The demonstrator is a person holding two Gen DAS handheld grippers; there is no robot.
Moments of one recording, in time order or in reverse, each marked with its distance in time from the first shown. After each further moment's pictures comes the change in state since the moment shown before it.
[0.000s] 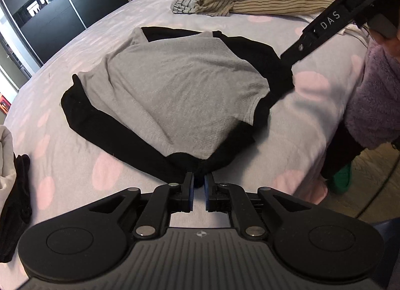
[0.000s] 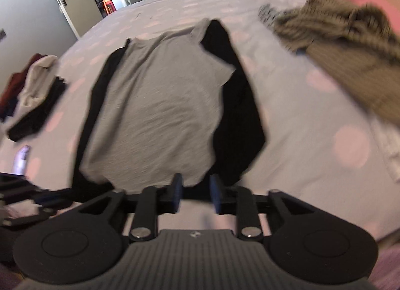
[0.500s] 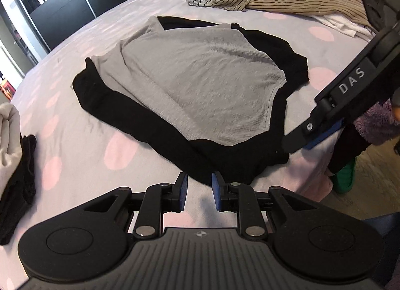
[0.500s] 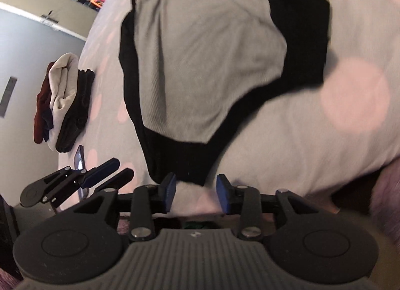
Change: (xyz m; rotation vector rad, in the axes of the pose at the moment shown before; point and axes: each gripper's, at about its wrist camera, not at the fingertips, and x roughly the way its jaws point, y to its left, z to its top) left arm 0.003 0.026 -0.014 -0.062 0.021 0.029; right arm 0.051 0.030 -0.046 0.394 0.253 0.253
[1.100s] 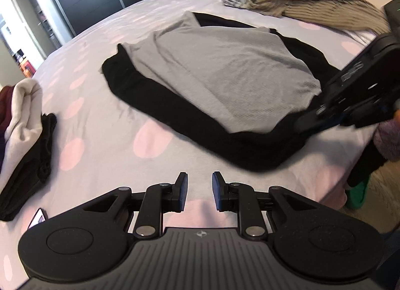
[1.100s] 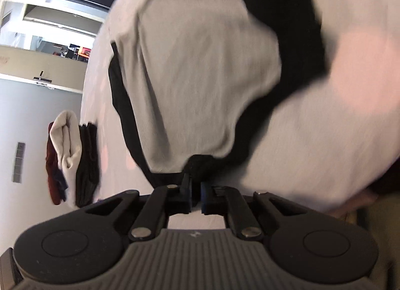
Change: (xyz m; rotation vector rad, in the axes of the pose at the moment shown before) left arm -0.003 0.034 -0.006 -0.152 -0.003 0.053; right arm 0.003 -0.002 0.008 0.193 -0.184 0.030
